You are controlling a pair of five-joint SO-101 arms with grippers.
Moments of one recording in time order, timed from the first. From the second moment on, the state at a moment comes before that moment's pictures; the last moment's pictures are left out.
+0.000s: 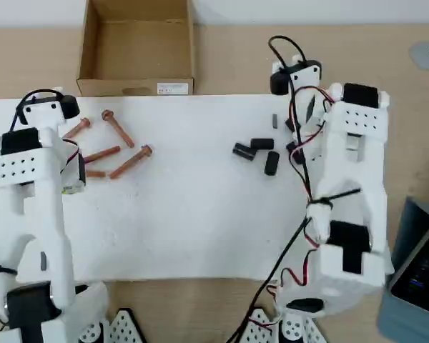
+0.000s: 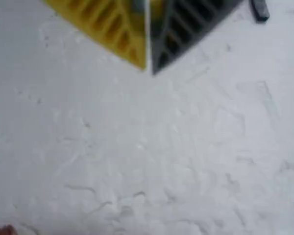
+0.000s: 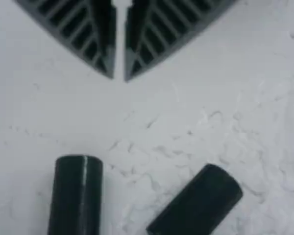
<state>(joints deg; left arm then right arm) -16.5 -17.2 24.0 83.3 -15.5 7.6 7.4 -2.4 85.1 28.1</state>
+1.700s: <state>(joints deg) -16.6 -14.0 24.0 79.0 -16.0 5.4 32.2 -13.1 78.6 32.0</state>
